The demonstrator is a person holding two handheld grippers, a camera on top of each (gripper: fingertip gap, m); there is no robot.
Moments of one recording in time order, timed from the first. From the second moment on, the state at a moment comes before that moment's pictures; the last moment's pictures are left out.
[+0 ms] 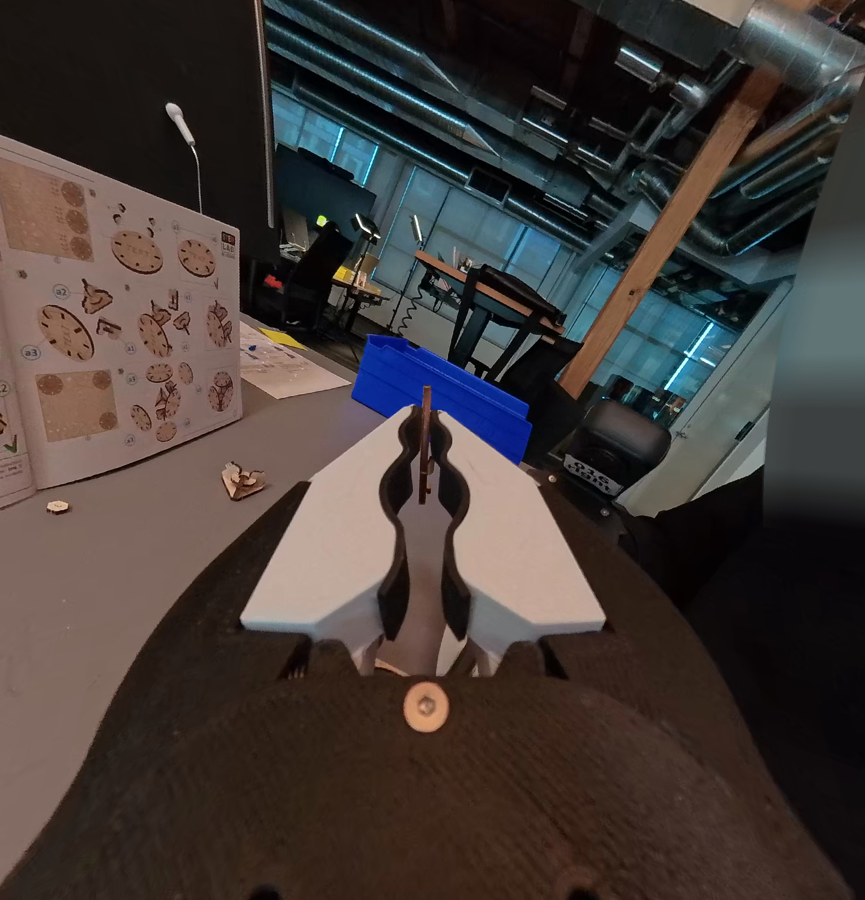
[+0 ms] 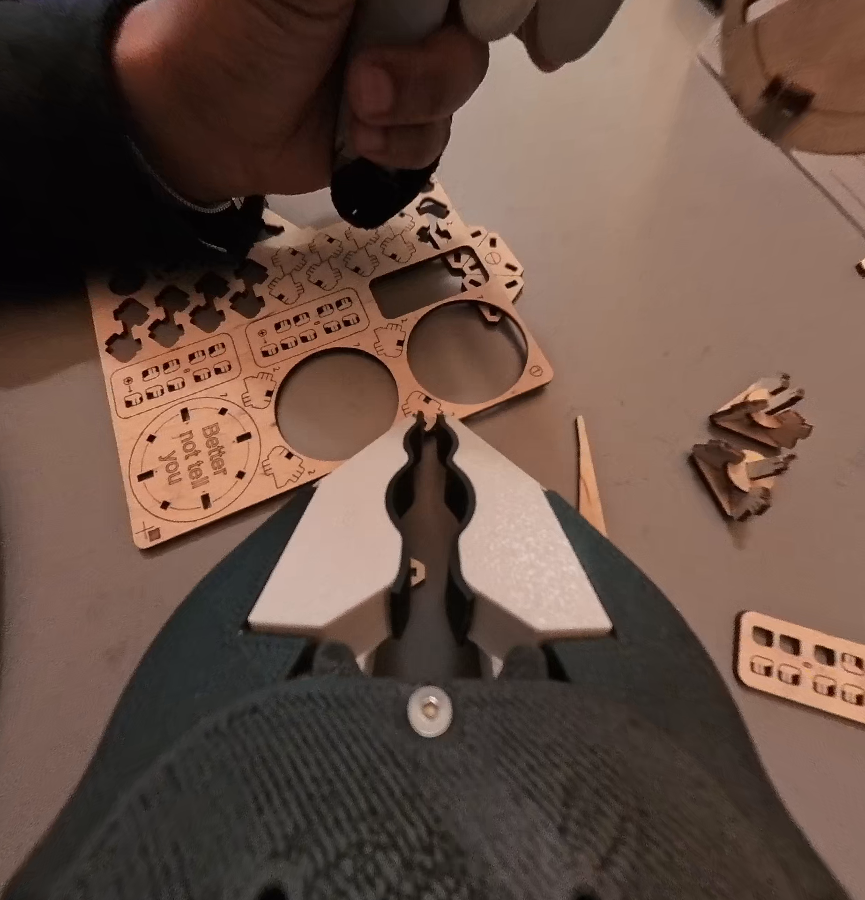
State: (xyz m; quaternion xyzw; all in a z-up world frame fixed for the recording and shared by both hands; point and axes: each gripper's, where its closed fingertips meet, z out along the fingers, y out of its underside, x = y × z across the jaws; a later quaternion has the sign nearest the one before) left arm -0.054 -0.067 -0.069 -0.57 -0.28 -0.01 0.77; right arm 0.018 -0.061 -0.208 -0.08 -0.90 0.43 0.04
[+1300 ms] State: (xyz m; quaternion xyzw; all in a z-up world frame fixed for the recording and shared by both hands) left arm -0.003 0.002 -0.183 -0.75 -0.33 -0.28 0.51; right arm -0.049 -0.008 -0.103 -0.07 -0.75 0.59 0.29
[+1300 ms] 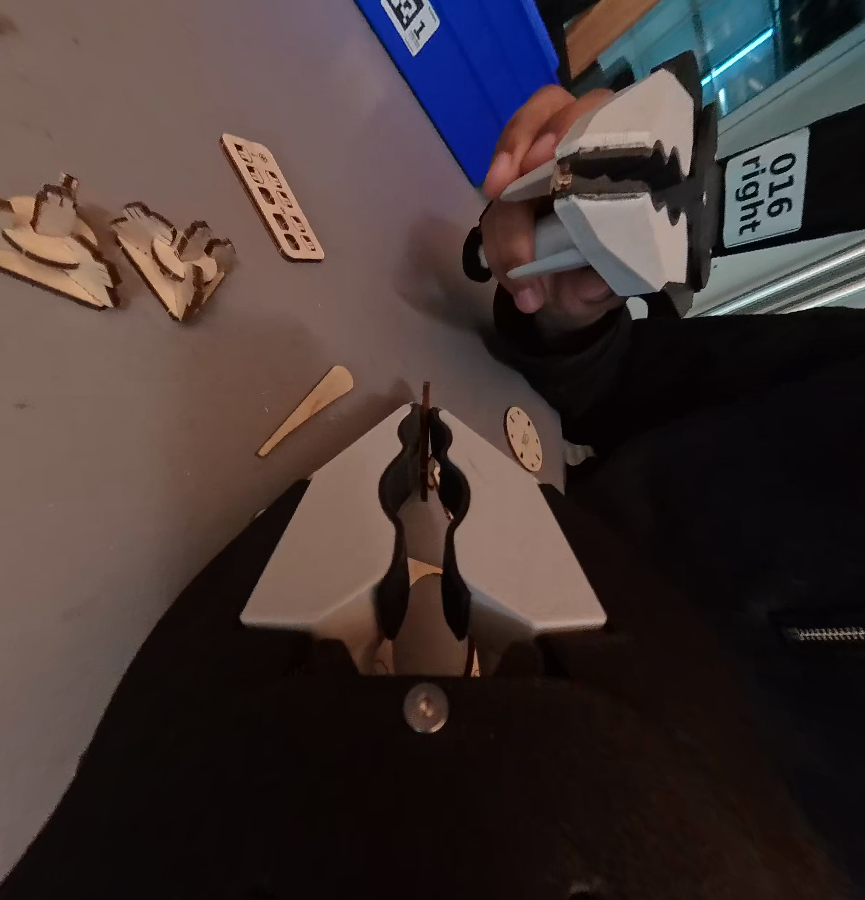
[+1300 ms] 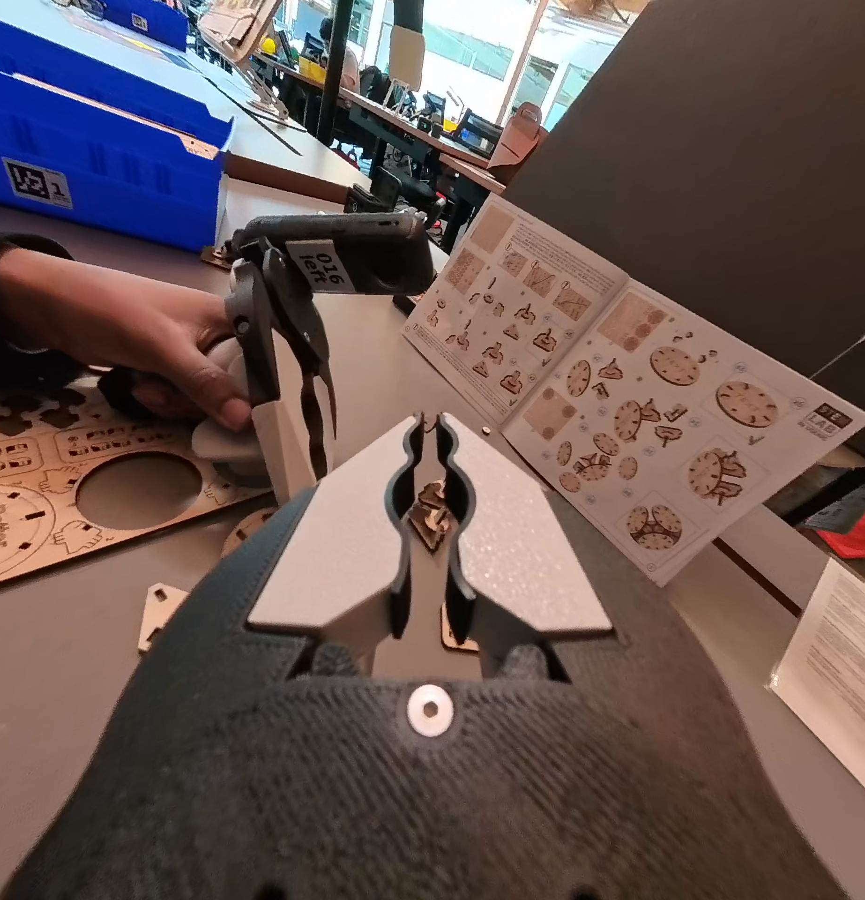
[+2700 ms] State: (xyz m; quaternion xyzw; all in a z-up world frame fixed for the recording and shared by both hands) left arm -0.012 -0.012 -0.102 -0.57 -0.27 -0.37 0.68; right arm -0.014 -0.025 -0.104 0.08 -0.74 0.58 0.34
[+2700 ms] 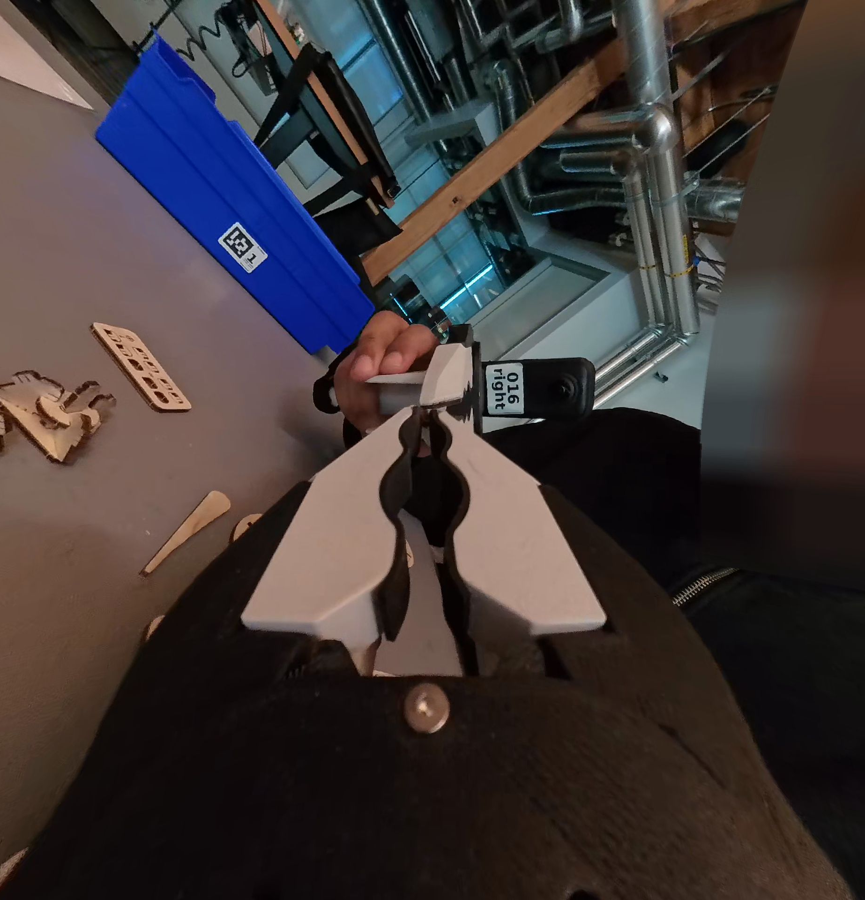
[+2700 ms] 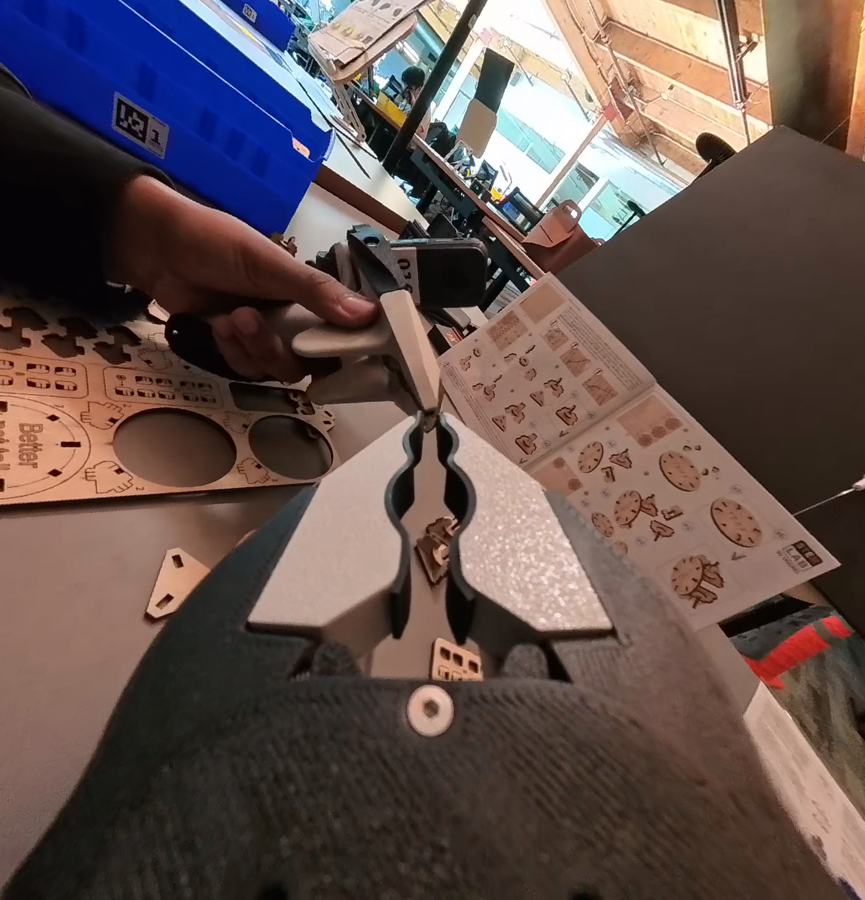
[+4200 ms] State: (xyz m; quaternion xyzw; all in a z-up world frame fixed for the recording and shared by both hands) left arm -0.008 -0.007 -0.098 -0.56 -0.26 -0.37 0.69; right arm -0.007 -0.018 -0.094 0.07 -0.73 0.62 0.29
